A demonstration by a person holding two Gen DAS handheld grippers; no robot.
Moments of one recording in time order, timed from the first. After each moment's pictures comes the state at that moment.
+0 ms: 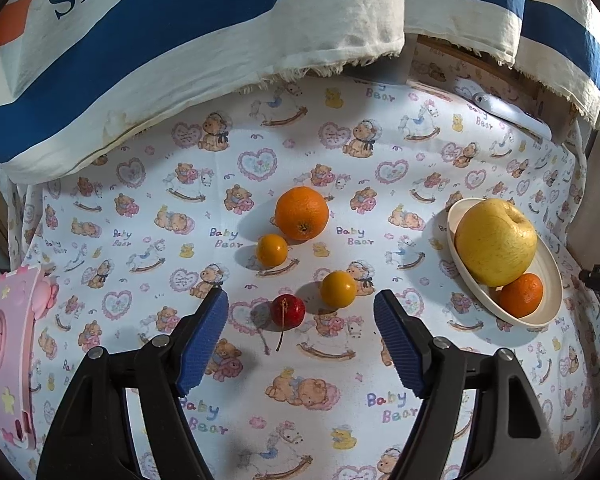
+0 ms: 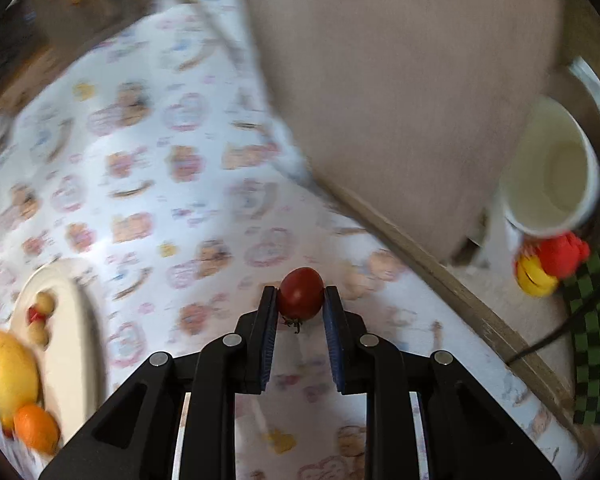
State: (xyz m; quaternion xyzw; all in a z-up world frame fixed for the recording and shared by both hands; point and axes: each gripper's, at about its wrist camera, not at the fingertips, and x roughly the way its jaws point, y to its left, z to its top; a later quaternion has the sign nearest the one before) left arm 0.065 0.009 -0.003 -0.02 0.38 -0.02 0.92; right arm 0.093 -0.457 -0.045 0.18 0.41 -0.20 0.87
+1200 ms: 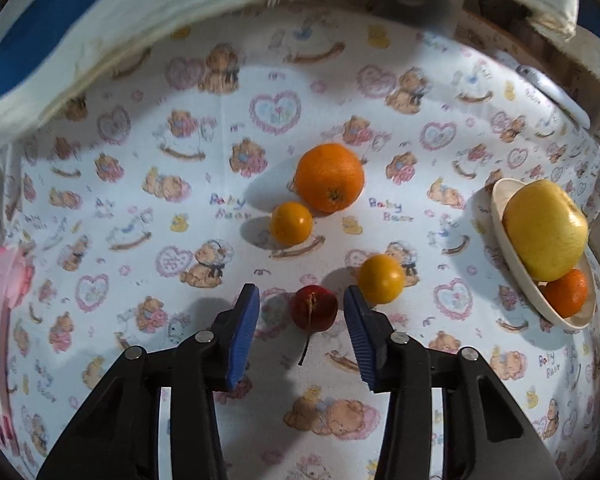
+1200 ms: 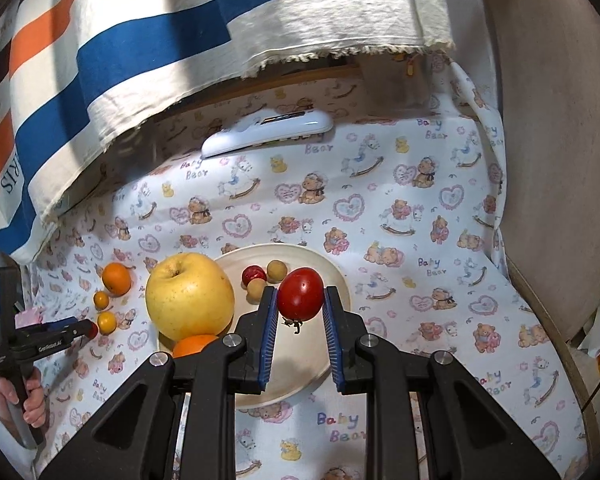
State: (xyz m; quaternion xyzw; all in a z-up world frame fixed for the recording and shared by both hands) left arm 0.101 0.022 -0.049 -0.03 0.43 -0.01 0.90; right arm 0.051 -0.336 0.010 0.07 0.28 0.05 0.96
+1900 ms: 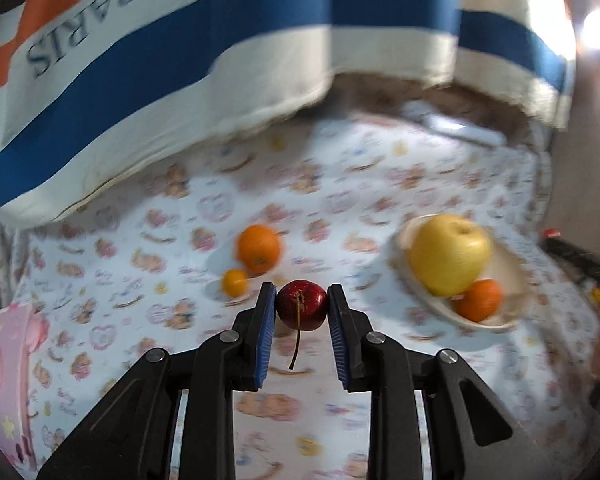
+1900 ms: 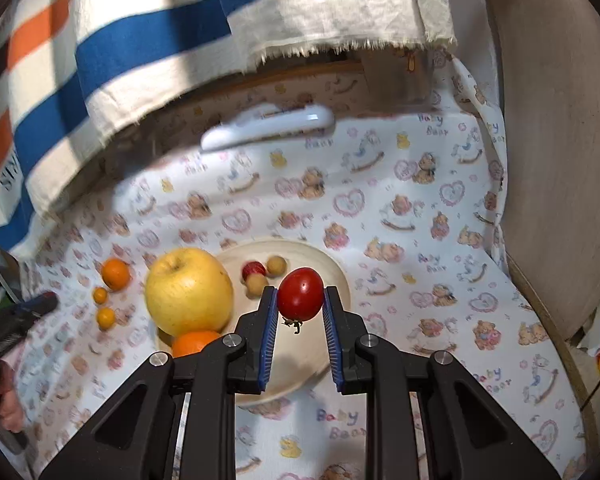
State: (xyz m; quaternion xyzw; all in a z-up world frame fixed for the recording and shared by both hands) left arm 0.044 -0.018 0.021 0.00 0.31 -0.09 0.94; right arm 0.056 -0.335 0.007 0.07 0.30 0.05 0.95
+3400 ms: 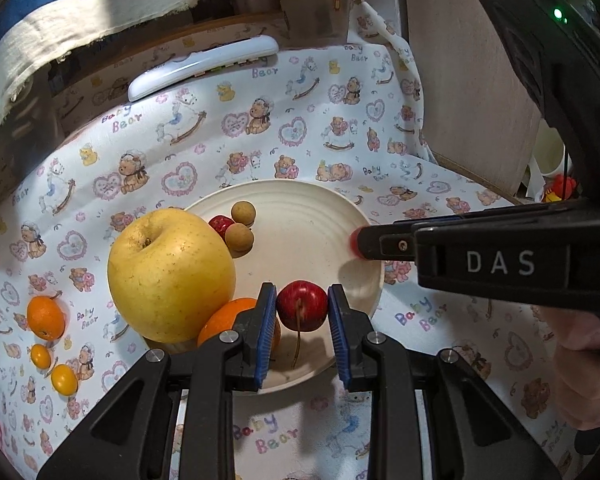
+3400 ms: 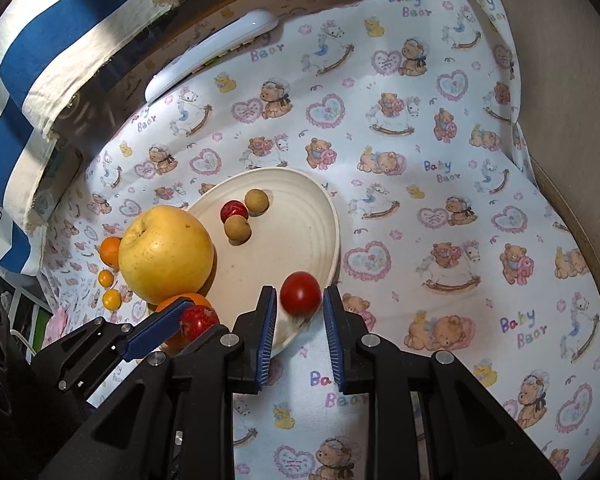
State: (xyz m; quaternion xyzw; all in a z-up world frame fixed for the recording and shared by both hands) left arm 0.061 -0.236 -0.022 0.16 0.34 -0.23 0.90; right arm 0.086 -0.366 -0.024 0.17 0.42 0.09 0.89
